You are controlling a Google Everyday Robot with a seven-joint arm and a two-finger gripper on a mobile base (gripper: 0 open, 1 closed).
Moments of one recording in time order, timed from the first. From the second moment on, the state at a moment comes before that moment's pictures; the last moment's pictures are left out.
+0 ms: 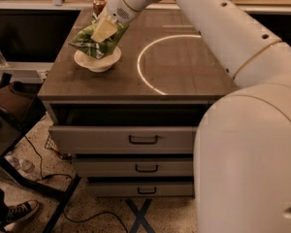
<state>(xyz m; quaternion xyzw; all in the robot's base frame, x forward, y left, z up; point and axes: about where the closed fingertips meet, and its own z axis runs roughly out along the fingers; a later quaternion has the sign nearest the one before) 0.741 0.114 0.952 -0.63 0.65 0.13 0.40</state>
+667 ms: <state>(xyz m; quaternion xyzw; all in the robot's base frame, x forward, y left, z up) 0.741 0.120 0.946 -0.63 0.65 0.14 0.40</state>
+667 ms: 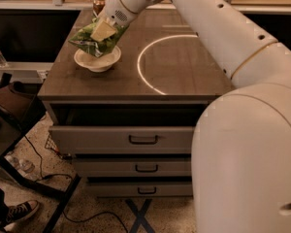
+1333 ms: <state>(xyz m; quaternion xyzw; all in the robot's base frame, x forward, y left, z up) 0.741 0.124 0.942 -0.63 0.65 0.14 0.40</state>
